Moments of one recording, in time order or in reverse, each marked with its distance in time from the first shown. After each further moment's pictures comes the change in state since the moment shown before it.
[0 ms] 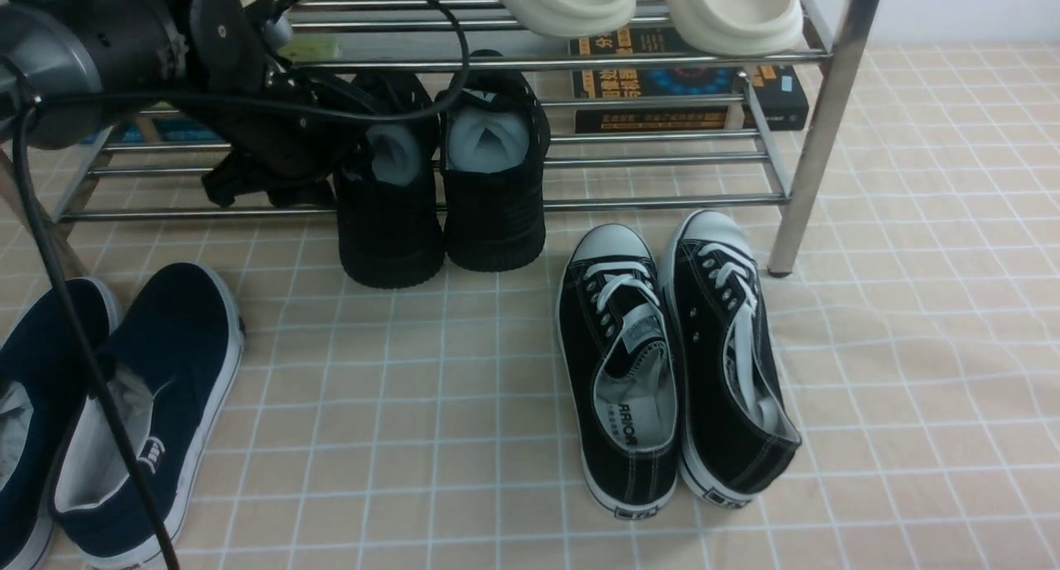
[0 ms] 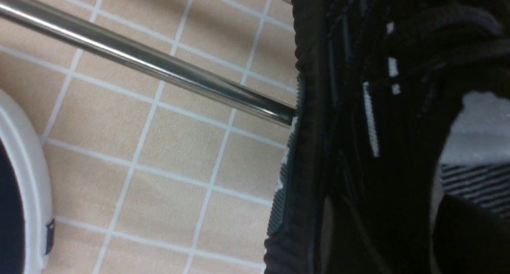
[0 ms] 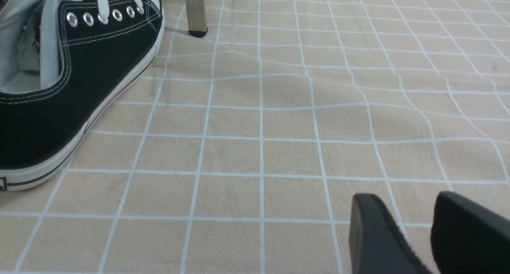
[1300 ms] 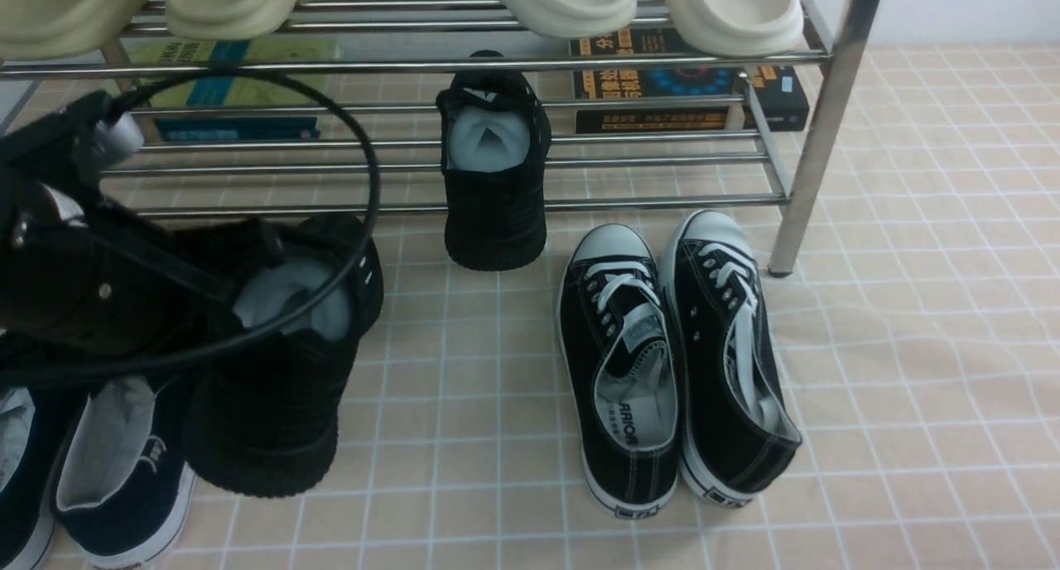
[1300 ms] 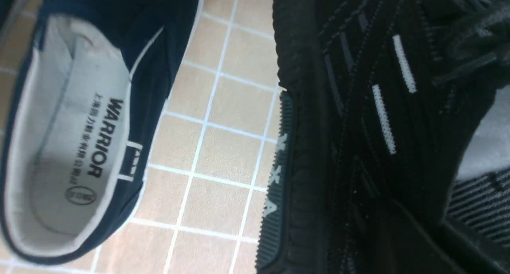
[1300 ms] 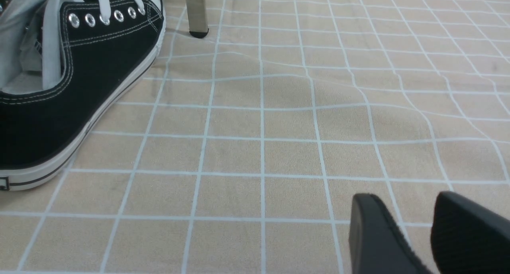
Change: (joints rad) right arm 0.000 0.000 0.000 0.000 0.000 0.000; left arm 0.000 -0.651 0.571 -0.013 0.150 0.063
